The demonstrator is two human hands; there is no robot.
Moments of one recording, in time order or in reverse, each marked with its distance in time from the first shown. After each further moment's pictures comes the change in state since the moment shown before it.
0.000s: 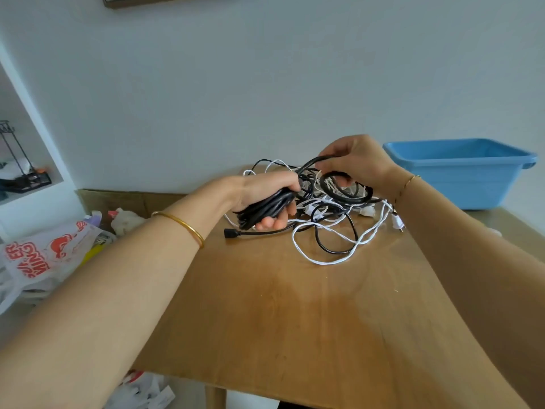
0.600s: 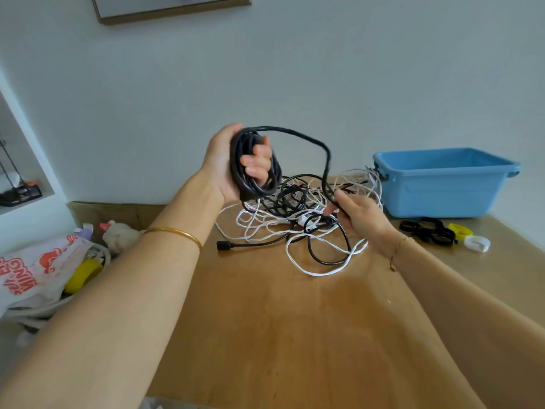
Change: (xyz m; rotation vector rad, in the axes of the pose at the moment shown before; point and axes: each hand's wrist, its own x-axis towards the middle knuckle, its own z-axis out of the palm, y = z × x) left_hand -0.007 0.013 -0.029 -1.260 -0.079 0.482; right_hand -0.031 0.071 0.014 0.127 0.050 0.137
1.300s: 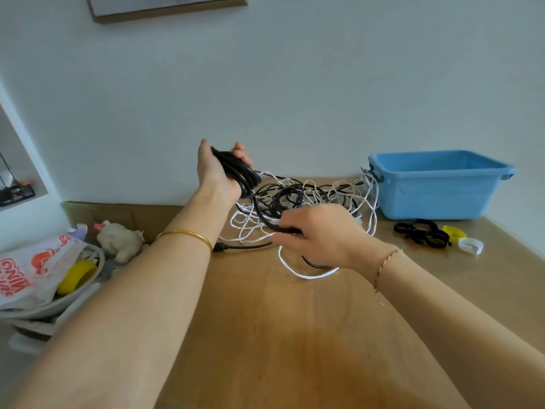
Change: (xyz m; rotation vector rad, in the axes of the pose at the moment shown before) left_hand 0.027 -0.012 -0.015 -0.387 0.392 0.459; right_hand -0.045 -0.065 0.034 -0.939 -0.187 -0.554
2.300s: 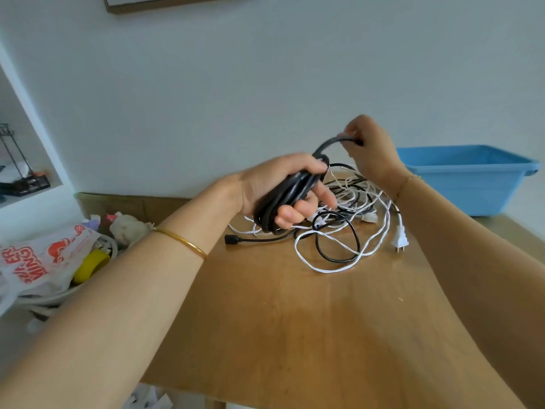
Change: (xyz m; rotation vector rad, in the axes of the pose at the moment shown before) left_hand -0.046 -0.002 0.010 1.205 -0.763 -0.702; right_hand 0.063 0.077 -0.025 0.387 0.492 0.365
